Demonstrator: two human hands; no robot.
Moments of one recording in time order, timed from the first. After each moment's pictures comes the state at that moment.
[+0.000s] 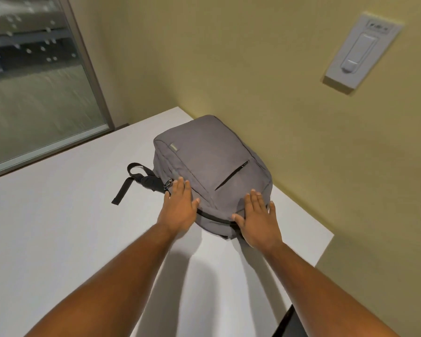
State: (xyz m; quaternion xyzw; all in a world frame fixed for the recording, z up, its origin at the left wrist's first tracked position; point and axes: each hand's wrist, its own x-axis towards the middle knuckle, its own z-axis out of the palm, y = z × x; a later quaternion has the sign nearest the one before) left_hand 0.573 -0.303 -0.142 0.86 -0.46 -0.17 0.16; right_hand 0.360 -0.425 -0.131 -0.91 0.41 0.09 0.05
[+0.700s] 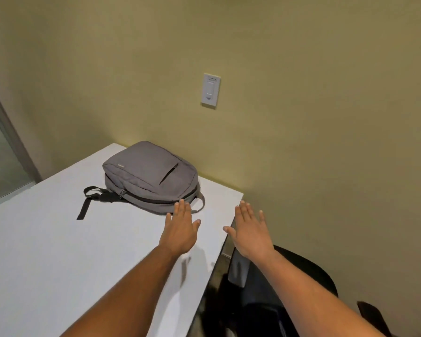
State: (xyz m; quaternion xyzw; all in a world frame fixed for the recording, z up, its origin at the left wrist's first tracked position) left_hand 0.356 -0.150 -0.034 0.75 -0.62 -0.17 0.15; right_hand 0.143 -0.190 0.004 -0.83 0.55 0.06 0.01
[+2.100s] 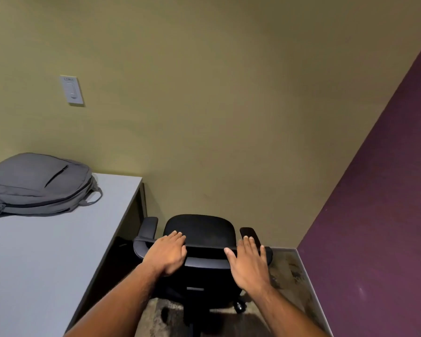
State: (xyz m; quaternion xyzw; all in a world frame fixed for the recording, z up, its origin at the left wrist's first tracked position) left_hand 0.016 0.017 -0.019 0.55 -0.82 -0.15 -0.02; right_hand -0.229 0.085 -0.019 -0.63 0.77 -0.02 0.11
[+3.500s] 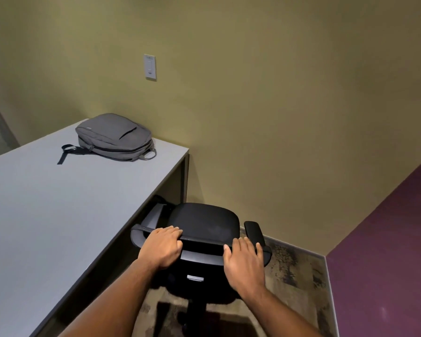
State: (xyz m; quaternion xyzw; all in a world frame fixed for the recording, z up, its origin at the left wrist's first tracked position) left_hand 0.025 0.215 -0.028 0.69 -0.71 -0.12 0.04; right_hand -0.222 0.216 -0.036 -0.75 0.66 -0.04 0.02
